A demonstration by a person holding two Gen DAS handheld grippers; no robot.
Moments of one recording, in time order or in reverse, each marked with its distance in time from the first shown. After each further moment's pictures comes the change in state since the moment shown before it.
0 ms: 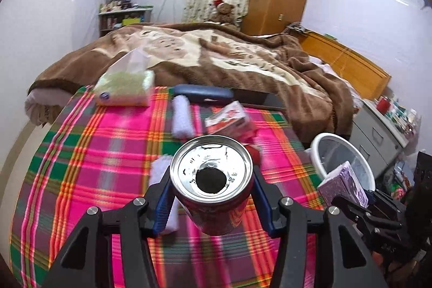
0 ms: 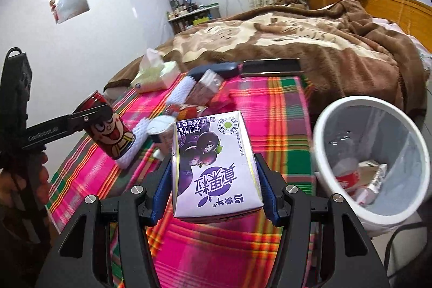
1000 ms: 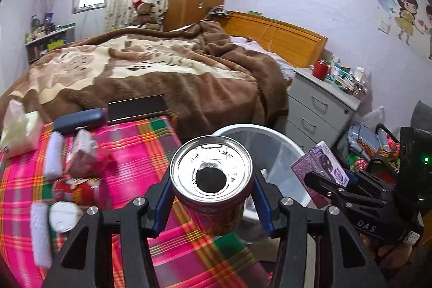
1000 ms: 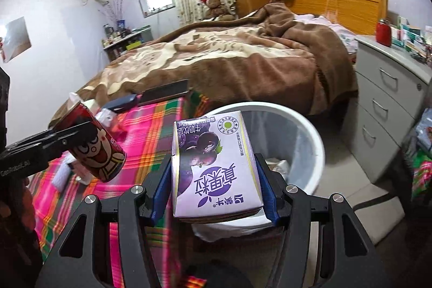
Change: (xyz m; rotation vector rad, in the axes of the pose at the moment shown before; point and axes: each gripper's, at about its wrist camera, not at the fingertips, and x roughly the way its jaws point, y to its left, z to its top) left arm 0.050 -0.192 0.013 0.248 0.038 -0.284; right arm -0.062 -0.118 0.002 0.162 -0.084 -0.296
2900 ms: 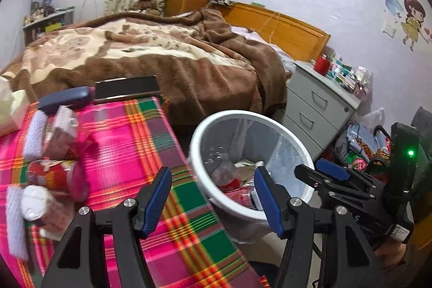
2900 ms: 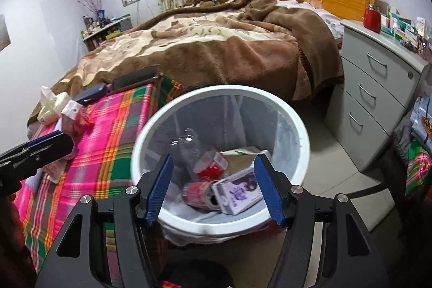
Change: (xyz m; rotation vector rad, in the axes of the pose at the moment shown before) left arm 0.028 0.006 -0.018 -0.064 0.040 -0.015; right arm 0.021 -0.015 -0.003 0.012 0.071 -0.074
